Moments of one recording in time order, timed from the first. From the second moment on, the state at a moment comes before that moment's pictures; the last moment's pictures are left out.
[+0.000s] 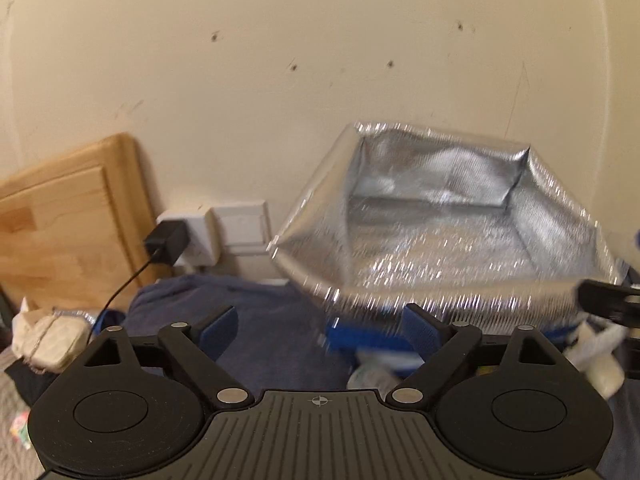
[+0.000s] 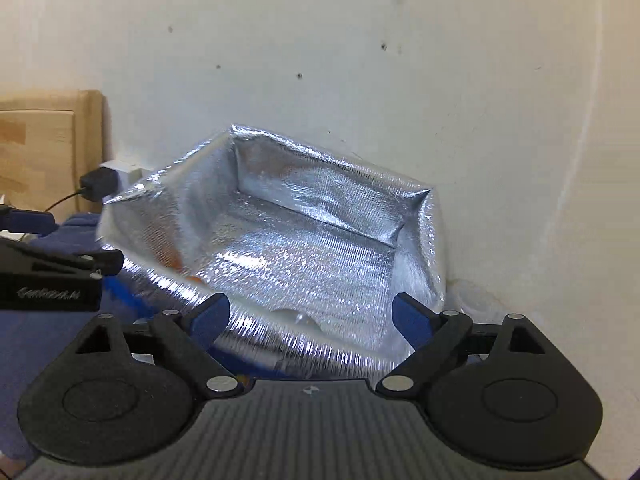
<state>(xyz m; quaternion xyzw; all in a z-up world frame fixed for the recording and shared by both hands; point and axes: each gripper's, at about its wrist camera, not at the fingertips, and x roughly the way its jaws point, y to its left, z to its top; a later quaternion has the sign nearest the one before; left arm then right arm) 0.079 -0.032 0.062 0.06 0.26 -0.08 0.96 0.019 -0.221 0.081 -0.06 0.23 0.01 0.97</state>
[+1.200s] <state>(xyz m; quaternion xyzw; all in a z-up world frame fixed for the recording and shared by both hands) 0.034 -0.031 -0.013 0.08 0.30 -0.11 0.94 -0.049 -0.154 -0.058 0.00 0.29 0.12 0.95</state>
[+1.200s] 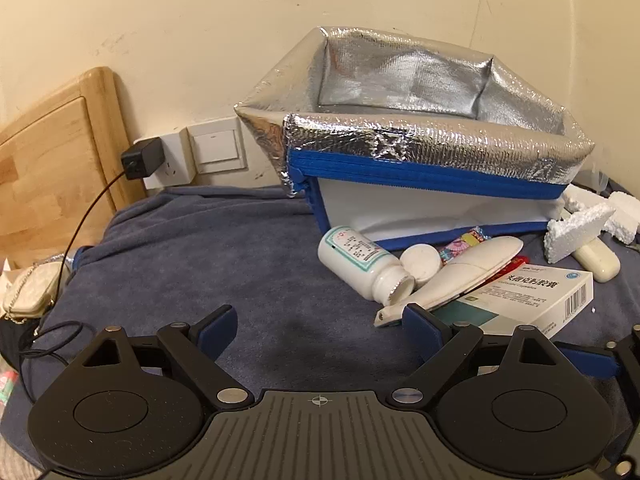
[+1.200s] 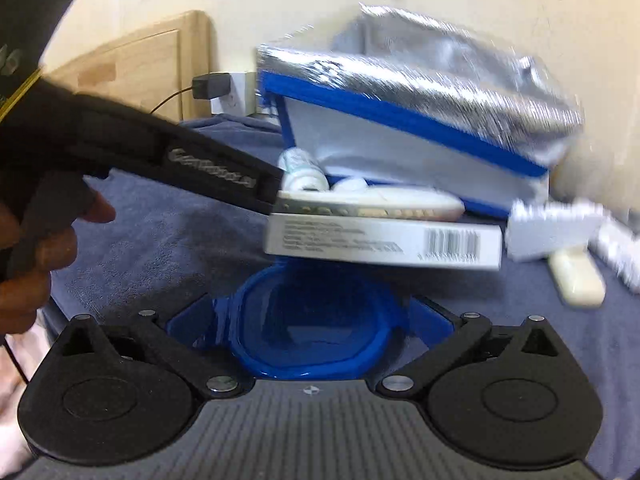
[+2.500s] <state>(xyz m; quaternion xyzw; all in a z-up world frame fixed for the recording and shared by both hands) 0.014 -0.117 -0.032 0.19 0.24 -0.20 0.93 -0.098 -0.281 -0.040 0.04 0.27 0.02 0.96</state>
